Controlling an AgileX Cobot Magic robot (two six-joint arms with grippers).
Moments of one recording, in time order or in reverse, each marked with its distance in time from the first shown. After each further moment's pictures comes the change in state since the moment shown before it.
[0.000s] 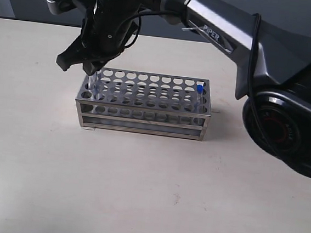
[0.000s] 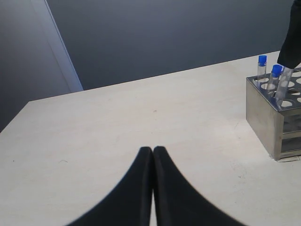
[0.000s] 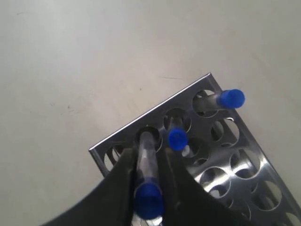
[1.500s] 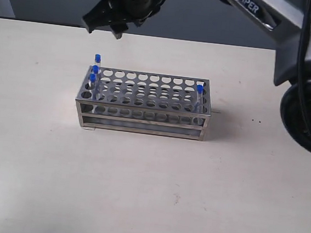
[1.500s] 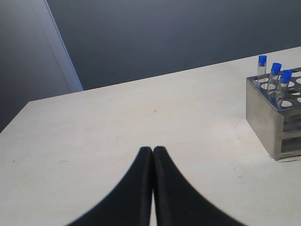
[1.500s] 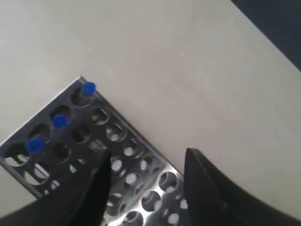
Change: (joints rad) left arm 0.000 0.000 0.000 0.000 0.000 0.000; right arm -0.013 -0.139 0.022 -0.357 0.042 0.254
